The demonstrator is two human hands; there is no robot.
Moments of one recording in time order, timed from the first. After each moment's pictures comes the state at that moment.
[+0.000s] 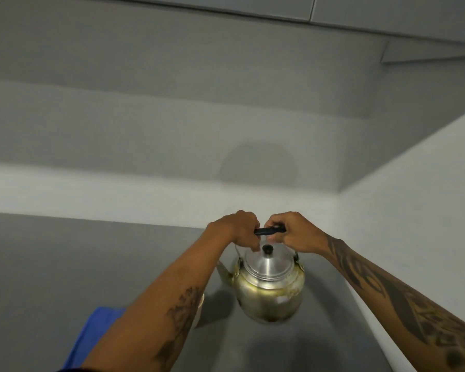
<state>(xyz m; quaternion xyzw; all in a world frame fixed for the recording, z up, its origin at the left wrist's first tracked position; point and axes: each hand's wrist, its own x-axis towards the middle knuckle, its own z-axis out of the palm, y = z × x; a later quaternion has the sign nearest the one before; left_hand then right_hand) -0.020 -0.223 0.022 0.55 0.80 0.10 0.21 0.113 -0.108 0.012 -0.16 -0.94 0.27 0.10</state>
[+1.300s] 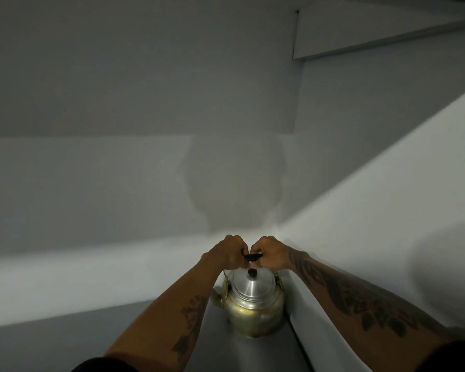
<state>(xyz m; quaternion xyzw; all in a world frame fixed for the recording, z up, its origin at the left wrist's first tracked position) -0.026 0.123 -0.048 0.59 0.76 0.16 0.21 0.108 0.200 -0.043 -0.30 -0.93 0.23 0.02</state>
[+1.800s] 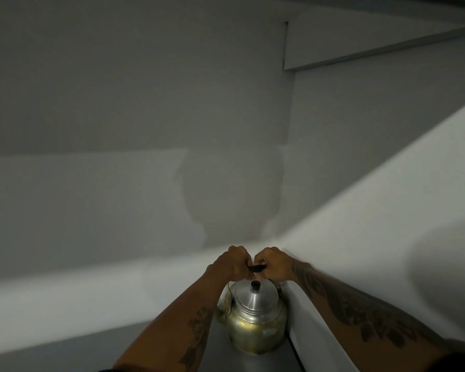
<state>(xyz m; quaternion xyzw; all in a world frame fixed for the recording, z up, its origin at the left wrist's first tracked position) -0.022 0.157 -0.056 0.59 0.76 0.14 0.23 0.112 0.231 -0.055 -0.31 -0.93 0.19 0.01</state>
